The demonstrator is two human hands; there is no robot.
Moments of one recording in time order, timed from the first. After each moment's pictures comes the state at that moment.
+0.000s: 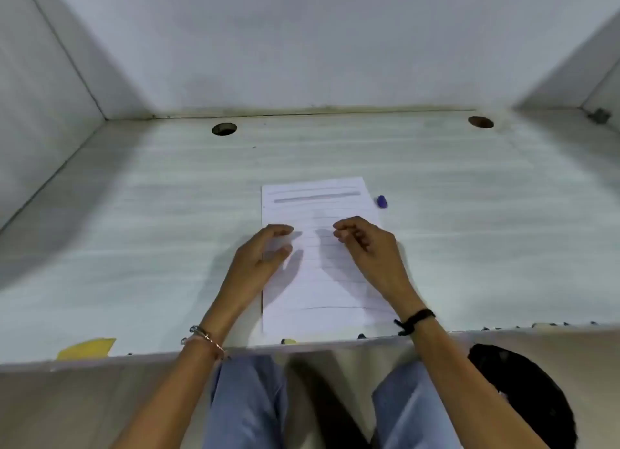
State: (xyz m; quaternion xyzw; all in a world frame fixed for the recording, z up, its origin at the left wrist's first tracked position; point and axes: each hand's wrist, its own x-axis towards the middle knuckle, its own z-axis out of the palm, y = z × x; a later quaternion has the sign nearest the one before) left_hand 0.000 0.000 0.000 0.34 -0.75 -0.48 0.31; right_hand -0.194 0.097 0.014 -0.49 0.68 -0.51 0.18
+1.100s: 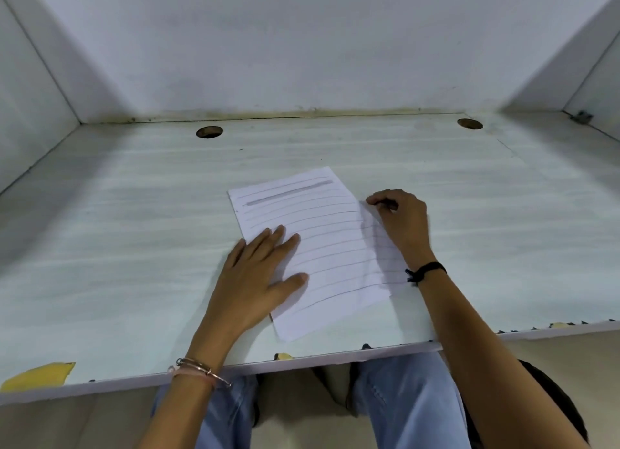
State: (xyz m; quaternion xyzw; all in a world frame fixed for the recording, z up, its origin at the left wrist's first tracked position) left_hand -0.004 0.004 -0.018 0.35 -0.91 -0.19 0.11; right_hand -0.276 0.052 -0.006 -0.43 0.77 -0.48 0.02
